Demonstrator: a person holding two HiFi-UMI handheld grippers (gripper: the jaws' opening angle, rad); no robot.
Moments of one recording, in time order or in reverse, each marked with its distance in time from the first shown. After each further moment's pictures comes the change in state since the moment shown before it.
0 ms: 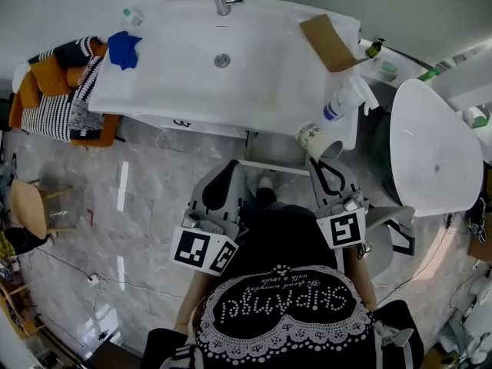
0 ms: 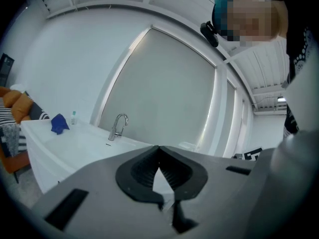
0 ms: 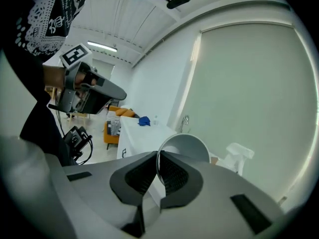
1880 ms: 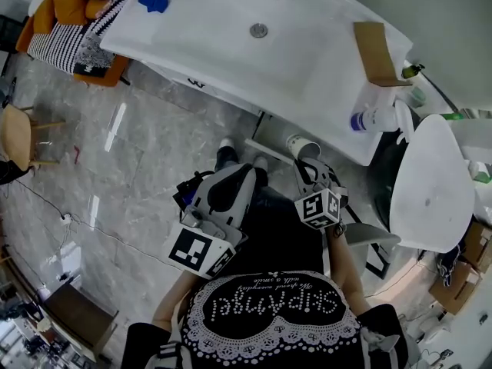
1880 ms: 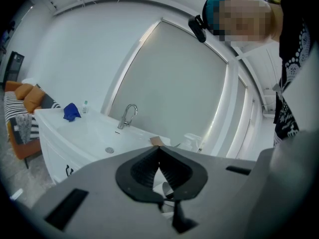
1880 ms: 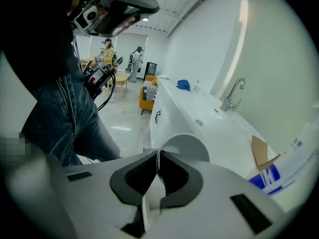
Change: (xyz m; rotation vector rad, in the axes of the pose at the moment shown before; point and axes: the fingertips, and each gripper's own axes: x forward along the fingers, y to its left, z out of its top) left arm -0.017 0.008 -0.030 -0.082 0.086 0.092; right arm 0.087 0.094 -0.148 -0.199 0.303 0.391
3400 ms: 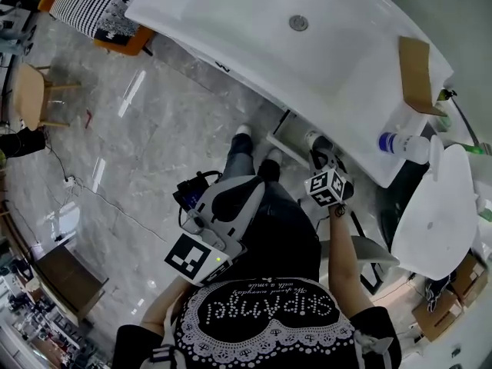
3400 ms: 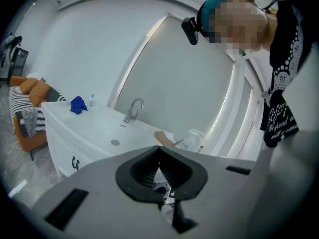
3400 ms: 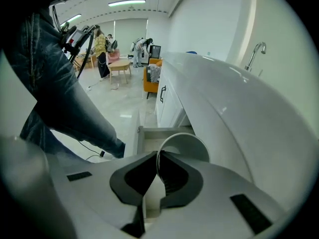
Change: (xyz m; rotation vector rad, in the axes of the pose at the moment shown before) left arm -0.010 0.024 -0.008 -0.068 0.028 0.047; right arm 0.111 0.006 -0.069 0.017 0.178 0.133
